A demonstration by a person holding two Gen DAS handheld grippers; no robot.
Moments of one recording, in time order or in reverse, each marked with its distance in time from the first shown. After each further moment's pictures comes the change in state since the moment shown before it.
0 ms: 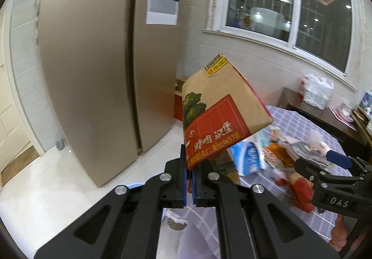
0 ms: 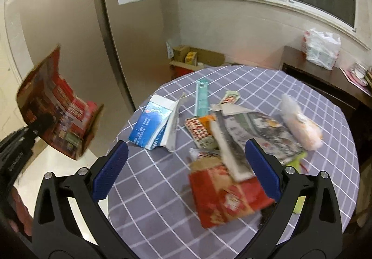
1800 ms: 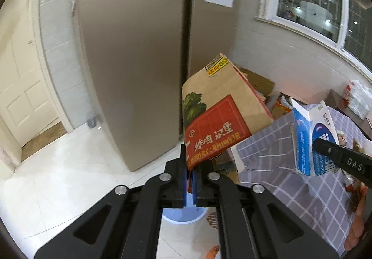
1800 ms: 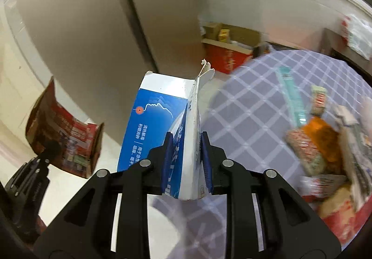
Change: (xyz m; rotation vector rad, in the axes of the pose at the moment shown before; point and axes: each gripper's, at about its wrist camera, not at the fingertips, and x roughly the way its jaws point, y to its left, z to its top) left arm 0.056 0.120 -0.010 -0.107 0.101 0.219; right arm 0.101 0.116 0.031 0.013 0.150 0.169
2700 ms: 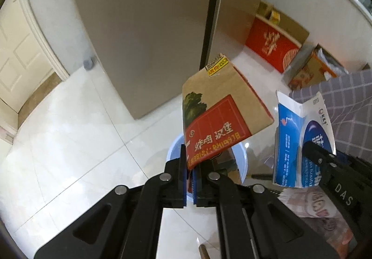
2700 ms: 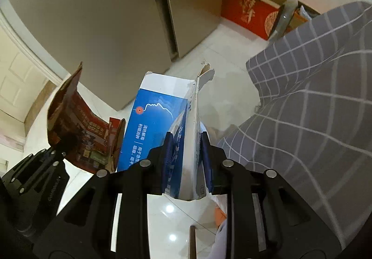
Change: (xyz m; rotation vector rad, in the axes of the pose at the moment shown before) left arm 0.225 0.065 -0.060 -0.032 0.415 0.039; right arm 0.223 0.080 -0.060 -0.074 0.318 -0.095
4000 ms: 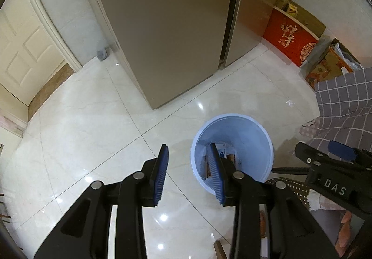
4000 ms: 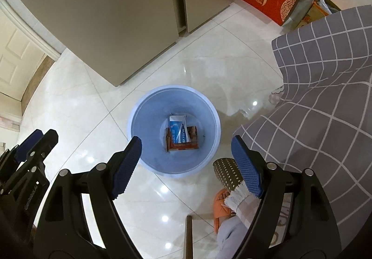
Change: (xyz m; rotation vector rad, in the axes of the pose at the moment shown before) left arm 0.015 0.043 -0.014 -0.023 0.031 0.082; right arm 0.059 0.023 -0.007 -0.073 0.132 0.010
